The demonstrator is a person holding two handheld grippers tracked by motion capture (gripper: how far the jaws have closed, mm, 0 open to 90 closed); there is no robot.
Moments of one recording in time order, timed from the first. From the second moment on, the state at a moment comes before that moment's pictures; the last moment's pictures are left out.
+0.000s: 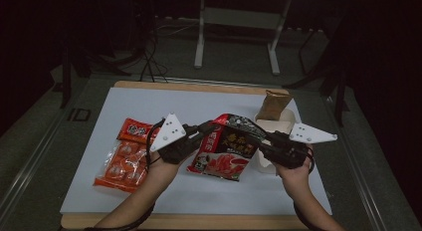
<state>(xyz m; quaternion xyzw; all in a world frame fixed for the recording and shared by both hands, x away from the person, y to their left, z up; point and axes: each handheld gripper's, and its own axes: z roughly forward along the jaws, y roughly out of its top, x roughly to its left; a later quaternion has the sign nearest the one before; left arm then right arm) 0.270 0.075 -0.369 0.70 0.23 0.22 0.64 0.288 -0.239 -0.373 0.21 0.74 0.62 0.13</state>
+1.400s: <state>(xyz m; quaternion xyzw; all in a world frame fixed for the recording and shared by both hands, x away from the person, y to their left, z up) 0.257 0.113 -0.414 0.73 0.22 0.18 0.62 0.328 -0.298 -0.316 0.25 0.71 0.62 0.21</state>
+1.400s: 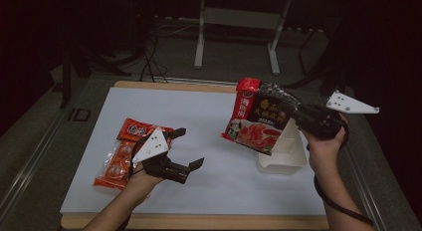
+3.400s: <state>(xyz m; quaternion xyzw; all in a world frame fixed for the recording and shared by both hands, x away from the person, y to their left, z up) 0.234 0.143 -0.483 0.72 0.28 0.17 0.61 0.422 -0.389 -0.377 0.29 0.74 0.55 0.27</state>
